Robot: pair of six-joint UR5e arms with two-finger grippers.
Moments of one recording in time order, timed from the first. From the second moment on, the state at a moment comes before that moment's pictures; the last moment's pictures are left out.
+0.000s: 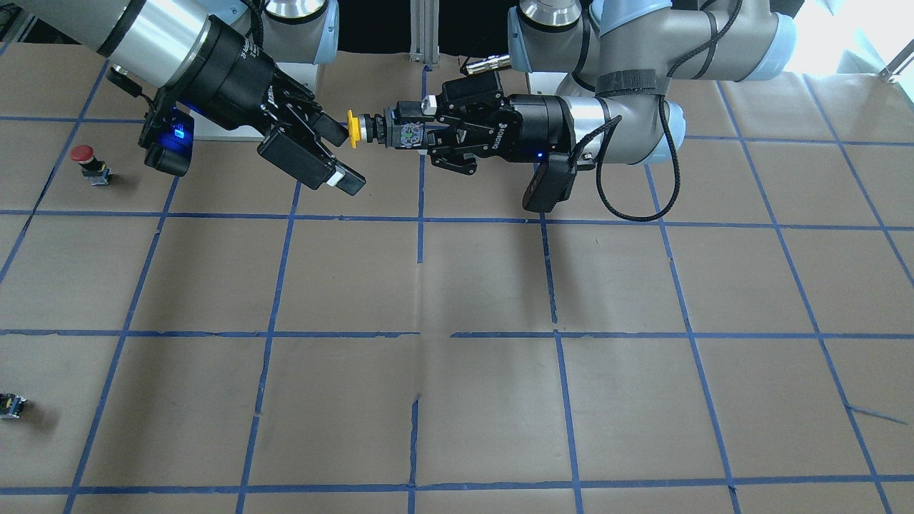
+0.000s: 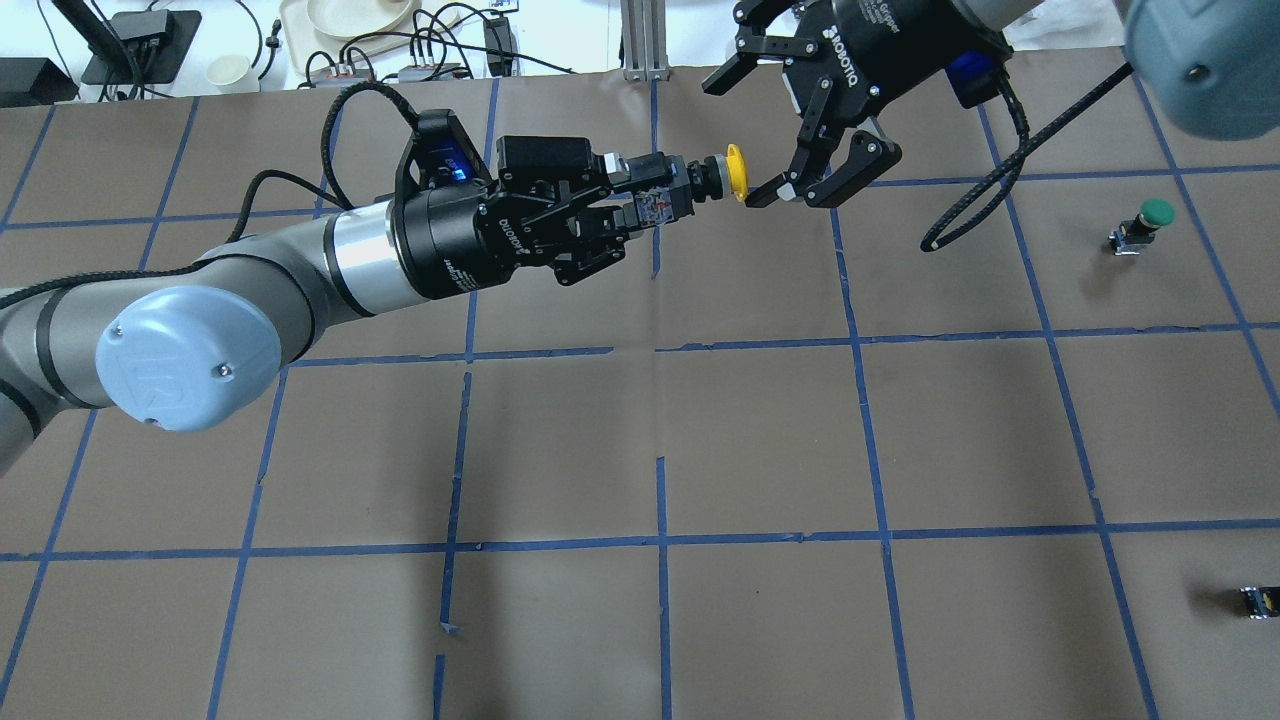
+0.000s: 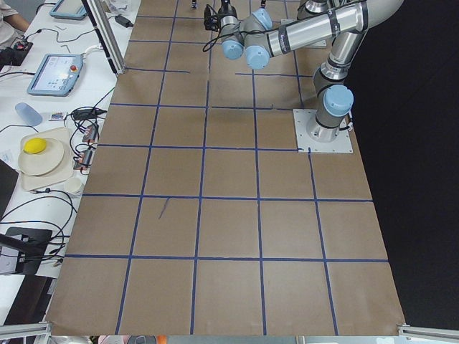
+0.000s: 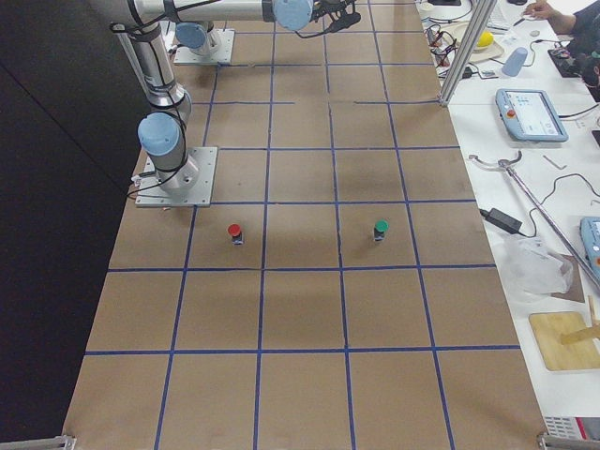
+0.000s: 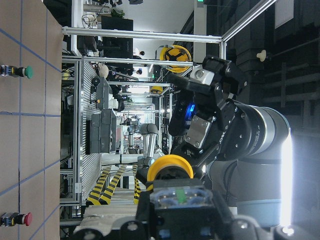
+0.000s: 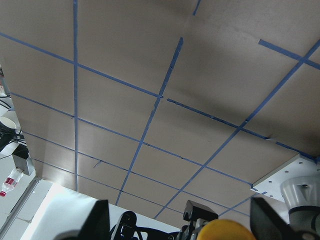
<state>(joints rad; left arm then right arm) -1.55 -1.58 -1.99 -1.84 -0.17 0.66 1.56 -1.52 1.51 -1.55 -0.84 1.17</state>
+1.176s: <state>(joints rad) -1.55 -1.57 -1.99 -1.83 -0.18 0.66 1.56 -1.55 1.51 -1.47 -0.83 1.17</state>
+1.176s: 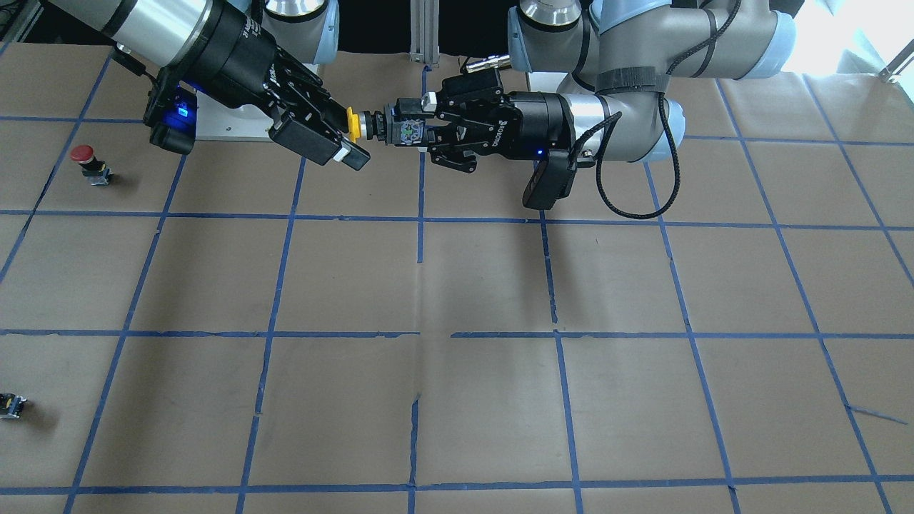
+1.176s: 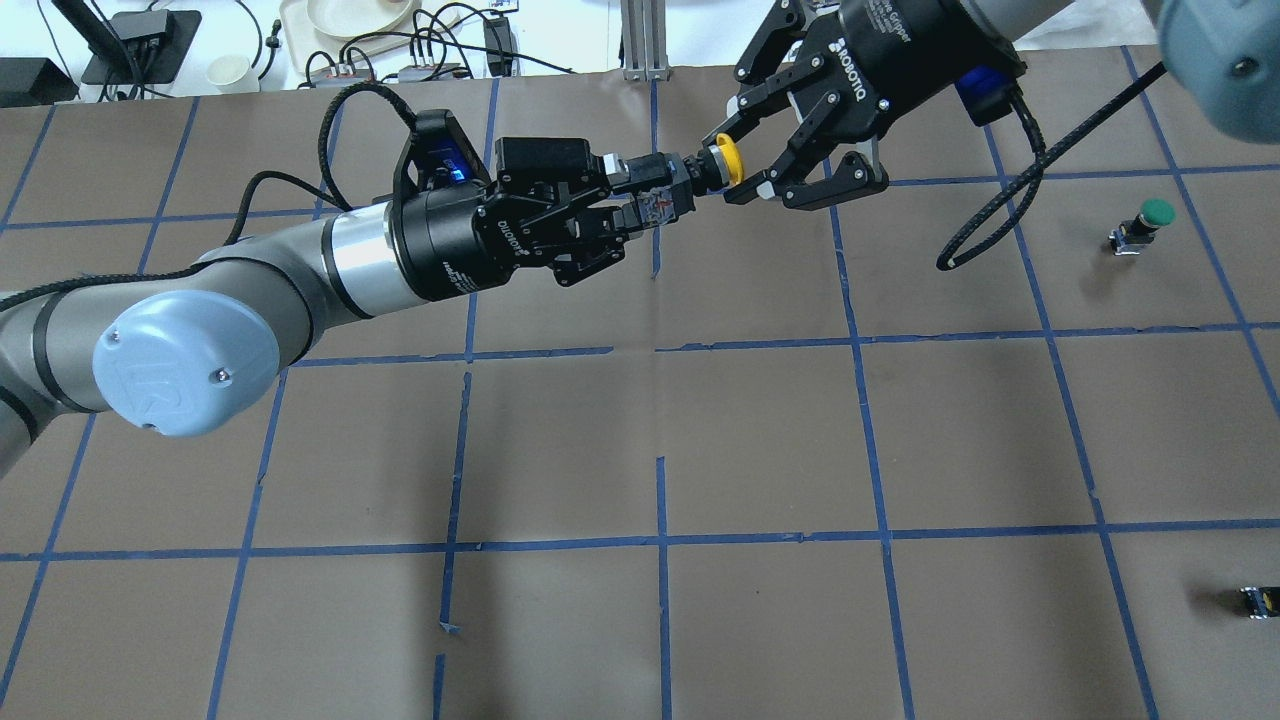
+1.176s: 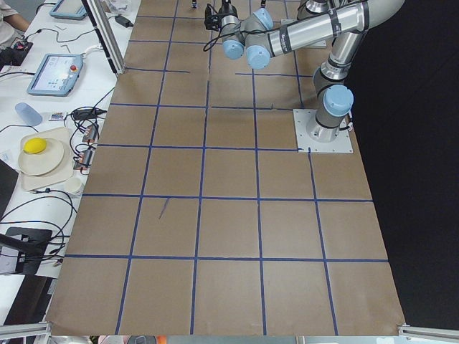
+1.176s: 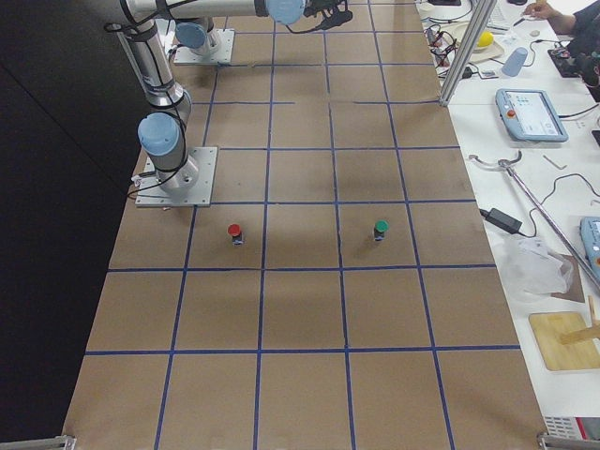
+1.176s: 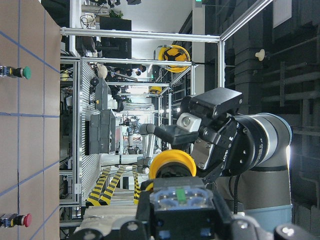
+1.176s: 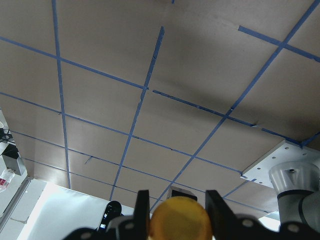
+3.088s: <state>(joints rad) -1.53 -1.59 -1.90 -1.80 0.23 0.48 1.26 -1.53 1.57 -1.49 -1.23 0.29</state>
